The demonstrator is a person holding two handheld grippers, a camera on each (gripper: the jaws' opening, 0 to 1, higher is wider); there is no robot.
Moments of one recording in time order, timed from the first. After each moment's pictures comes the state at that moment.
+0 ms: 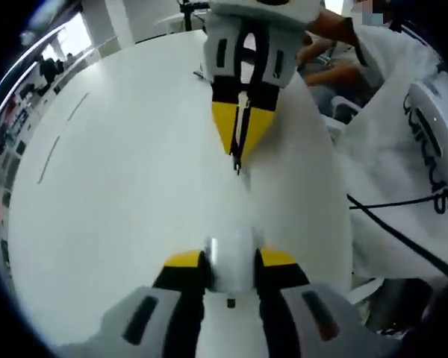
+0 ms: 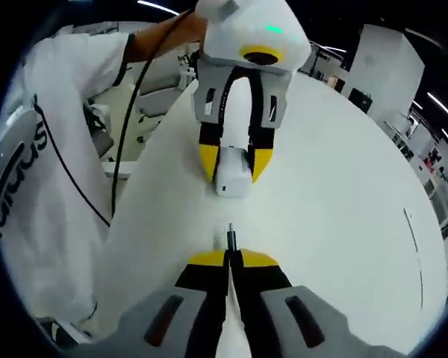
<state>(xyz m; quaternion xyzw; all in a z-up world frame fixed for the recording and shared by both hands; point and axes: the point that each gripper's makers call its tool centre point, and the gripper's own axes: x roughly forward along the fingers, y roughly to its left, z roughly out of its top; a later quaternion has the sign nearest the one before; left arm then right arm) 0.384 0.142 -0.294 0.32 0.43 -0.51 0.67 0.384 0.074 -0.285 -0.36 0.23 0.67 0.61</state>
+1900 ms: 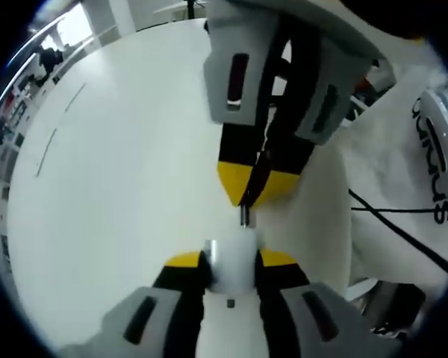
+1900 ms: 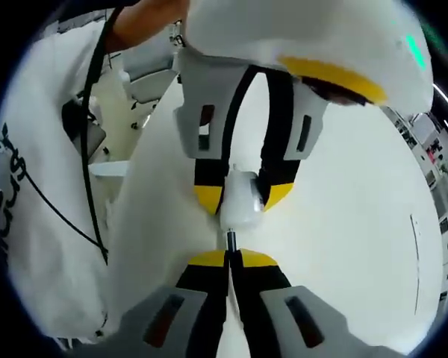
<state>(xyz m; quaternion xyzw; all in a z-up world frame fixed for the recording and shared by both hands) 0.381 0.140 -0.299 0.34 0.46 -0.49 0.66 0.371 0.114 -0.289 -0.40 0.28 0.64 0.60</state>
